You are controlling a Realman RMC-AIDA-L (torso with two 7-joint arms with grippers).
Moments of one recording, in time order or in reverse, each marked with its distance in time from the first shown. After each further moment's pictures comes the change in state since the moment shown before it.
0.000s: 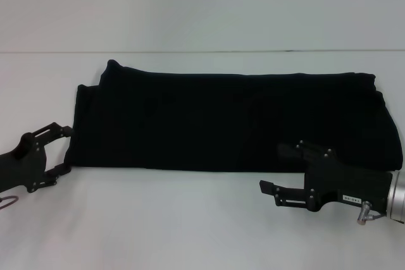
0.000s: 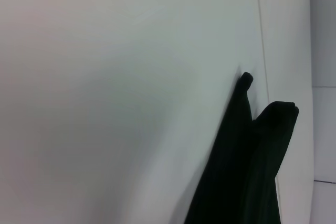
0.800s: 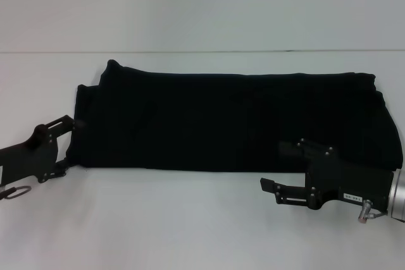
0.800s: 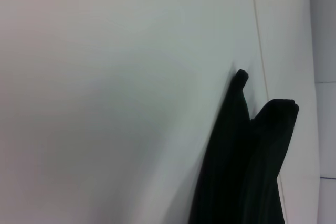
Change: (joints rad) left arm -0.053 -0.002 0.008 -0.037 0.003 -0.059 0.031; right arm 0.000 -0.002 0.004 0.000 0.006 -0.004 0.000
